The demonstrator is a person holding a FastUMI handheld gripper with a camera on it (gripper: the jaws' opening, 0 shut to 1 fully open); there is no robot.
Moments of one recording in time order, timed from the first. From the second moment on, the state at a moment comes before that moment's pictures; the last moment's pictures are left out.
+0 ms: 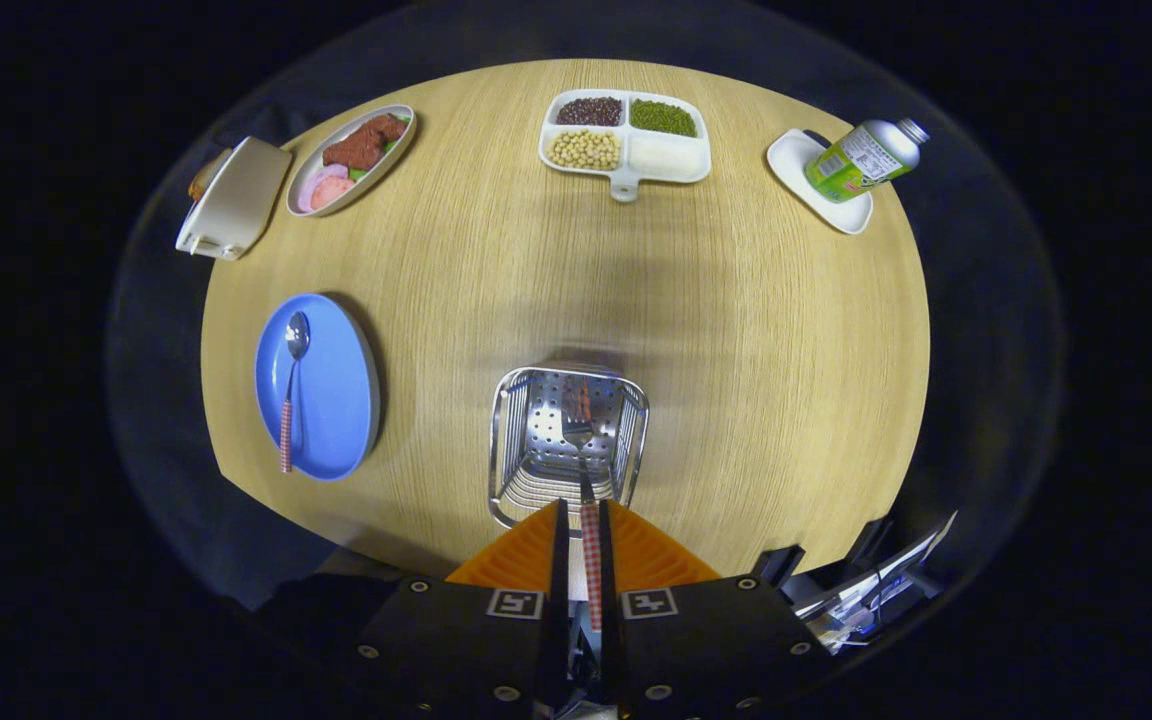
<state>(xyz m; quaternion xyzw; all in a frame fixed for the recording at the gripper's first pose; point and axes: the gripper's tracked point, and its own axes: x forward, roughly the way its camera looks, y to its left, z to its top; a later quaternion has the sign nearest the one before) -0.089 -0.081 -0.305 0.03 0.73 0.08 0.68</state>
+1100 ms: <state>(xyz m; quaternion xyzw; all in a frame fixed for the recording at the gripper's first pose) 0.010 -0.015 -0.189 0.07 0.34 0.01 0.94</state>
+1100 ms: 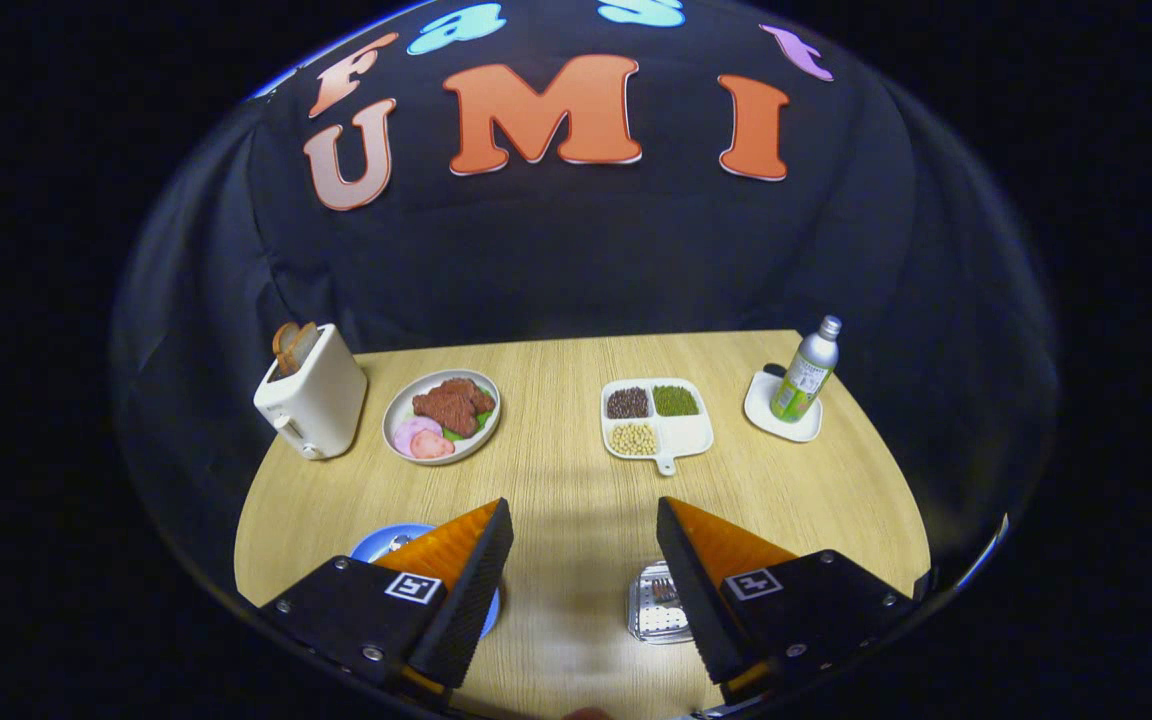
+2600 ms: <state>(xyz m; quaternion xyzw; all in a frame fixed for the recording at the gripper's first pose) -0.051 0.194 -0.270 0.03 0.43 0.15 0.89</state>
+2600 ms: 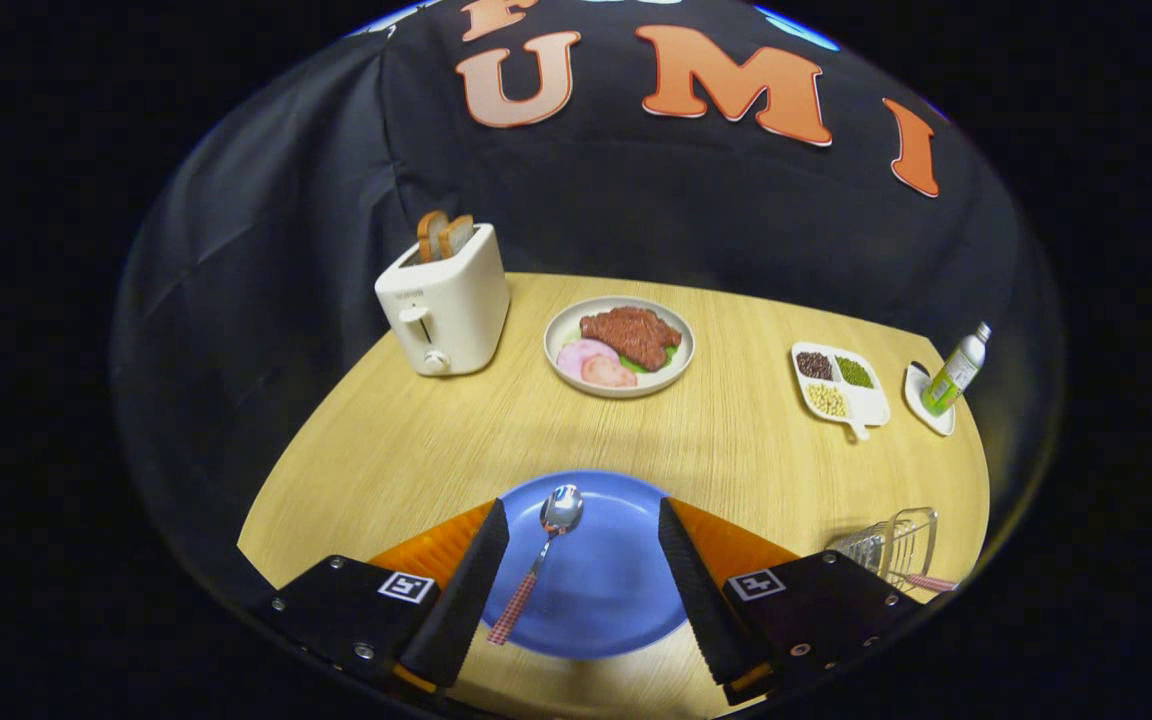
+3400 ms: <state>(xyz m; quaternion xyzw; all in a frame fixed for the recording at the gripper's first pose) -0.118 0.229 -0.354 0.01 0.54 0.14 0.83</state>
